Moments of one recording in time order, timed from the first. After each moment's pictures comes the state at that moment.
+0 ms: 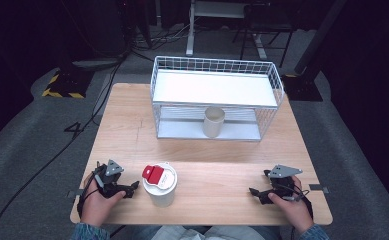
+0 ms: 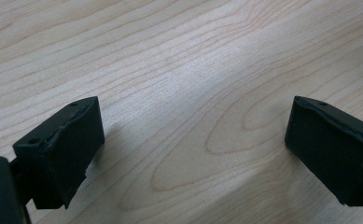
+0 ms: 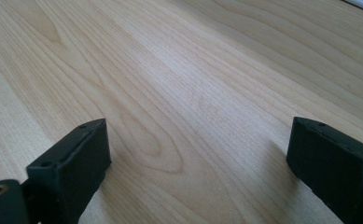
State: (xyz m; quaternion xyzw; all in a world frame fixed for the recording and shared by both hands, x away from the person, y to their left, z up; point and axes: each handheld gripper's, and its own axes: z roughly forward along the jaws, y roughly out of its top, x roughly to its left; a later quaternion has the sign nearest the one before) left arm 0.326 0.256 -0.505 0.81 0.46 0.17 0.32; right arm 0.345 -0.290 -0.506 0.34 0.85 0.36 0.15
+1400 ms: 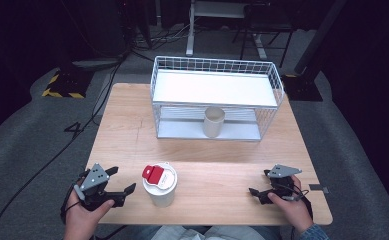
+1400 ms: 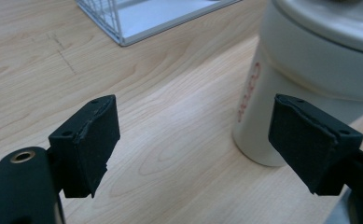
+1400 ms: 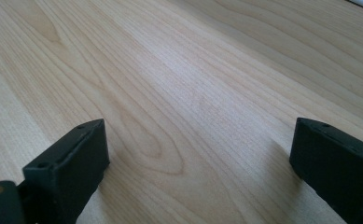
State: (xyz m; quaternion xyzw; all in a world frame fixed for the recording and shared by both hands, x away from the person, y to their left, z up) left arm 0.268 0.255 -0.429 0.79 0.39 0.17 0.44; right arm 0.345 -0.289 -0.506 0.34 0.85 0.36 0.15
